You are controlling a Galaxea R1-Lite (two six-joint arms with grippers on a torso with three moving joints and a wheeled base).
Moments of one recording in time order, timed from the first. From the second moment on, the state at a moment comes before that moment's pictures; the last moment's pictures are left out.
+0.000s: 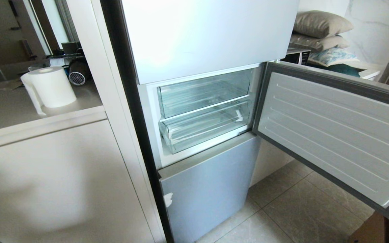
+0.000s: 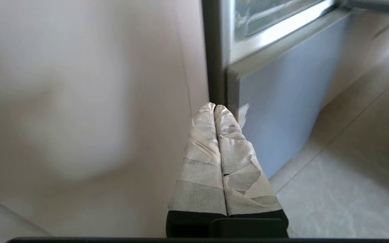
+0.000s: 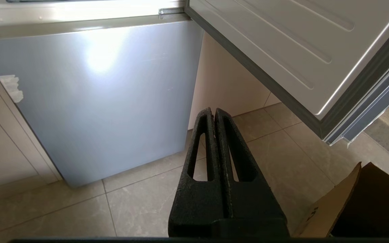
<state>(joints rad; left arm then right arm) 0.00 0.00 -0.03 -0.01 -0.07 0.11 0.00 0.00 -0.03 0.07 0.04 -0.11</state>
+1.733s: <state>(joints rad) -0.52 2.02 -0.63 -1.21 0.27 0.12 0.00 0.00 -0.03 0.07 0.01 -0.02</state>
